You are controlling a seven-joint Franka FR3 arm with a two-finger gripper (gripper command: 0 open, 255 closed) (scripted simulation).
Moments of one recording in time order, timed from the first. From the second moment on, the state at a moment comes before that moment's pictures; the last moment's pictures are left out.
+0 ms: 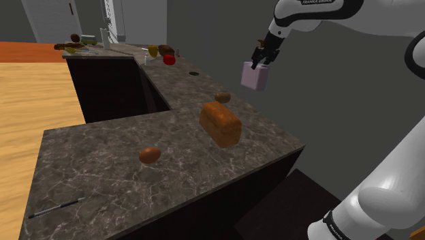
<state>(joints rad) -0.13 0.04 -0.16 -1.68 0.06 1.96 -0.17</state>
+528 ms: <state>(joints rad) -0.10 0.02 -0.14 -1.62 0.04 1.89 -0.12</state>
